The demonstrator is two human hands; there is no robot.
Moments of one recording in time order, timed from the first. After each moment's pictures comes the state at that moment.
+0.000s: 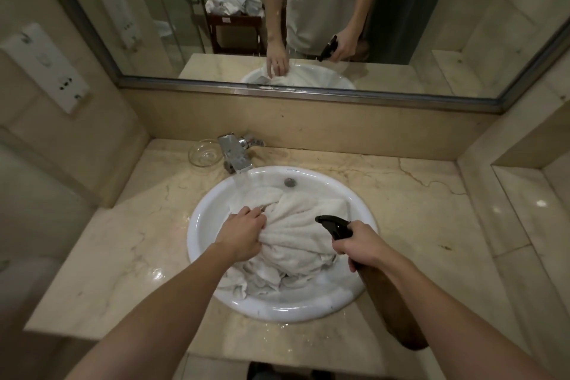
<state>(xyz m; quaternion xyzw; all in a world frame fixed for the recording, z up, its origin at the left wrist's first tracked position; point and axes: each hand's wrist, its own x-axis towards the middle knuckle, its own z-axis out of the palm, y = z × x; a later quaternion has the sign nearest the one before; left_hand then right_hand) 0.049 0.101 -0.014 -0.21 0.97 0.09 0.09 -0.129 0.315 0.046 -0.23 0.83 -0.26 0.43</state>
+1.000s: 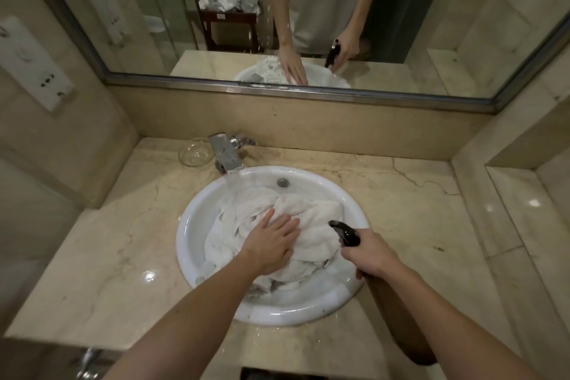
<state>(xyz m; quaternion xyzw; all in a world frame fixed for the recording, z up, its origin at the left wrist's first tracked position) 0.005 0.150 -0.038 -0.06 0.99 -0.02 0.15 -0.144 0.338 0.028 -0.21 0.87 -0.23 0.38</state>
